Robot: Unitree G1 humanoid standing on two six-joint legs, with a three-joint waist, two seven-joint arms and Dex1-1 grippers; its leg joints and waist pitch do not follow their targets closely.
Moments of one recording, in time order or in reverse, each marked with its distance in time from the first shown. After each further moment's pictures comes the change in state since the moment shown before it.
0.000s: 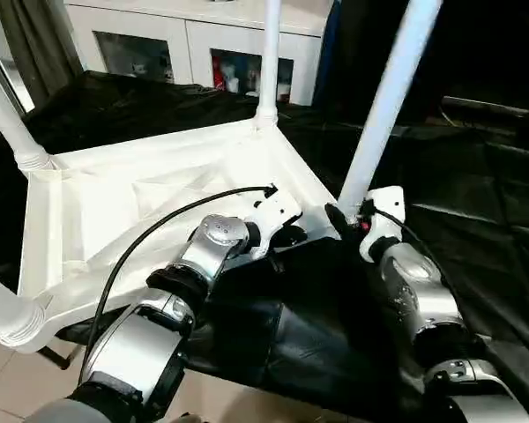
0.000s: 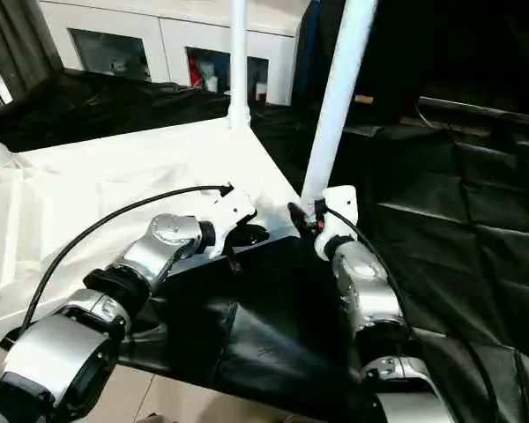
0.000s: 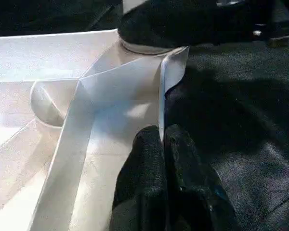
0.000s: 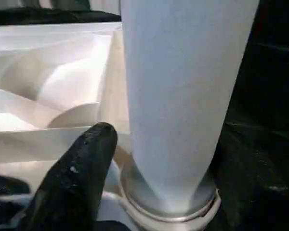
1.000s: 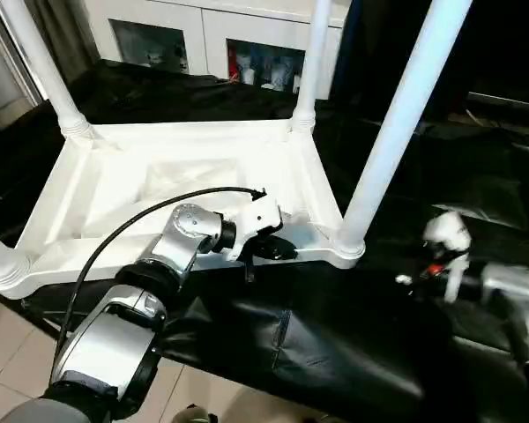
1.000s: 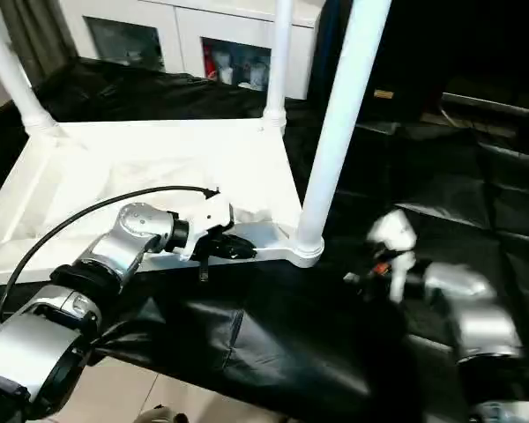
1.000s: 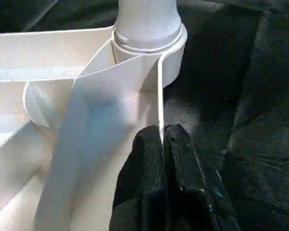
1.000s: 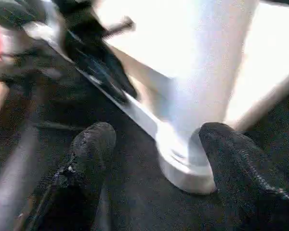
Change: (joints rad) left arm 0.014 0.122 -0.021 -0.039 -0.017 -0.131 -0.344; right arm 0.213 -0.431 0.030 -0.404 0.262 0.235 0.792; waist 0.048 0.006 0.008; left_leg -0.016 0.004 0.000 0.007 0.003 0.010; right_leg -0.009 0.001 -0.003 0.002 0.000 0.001
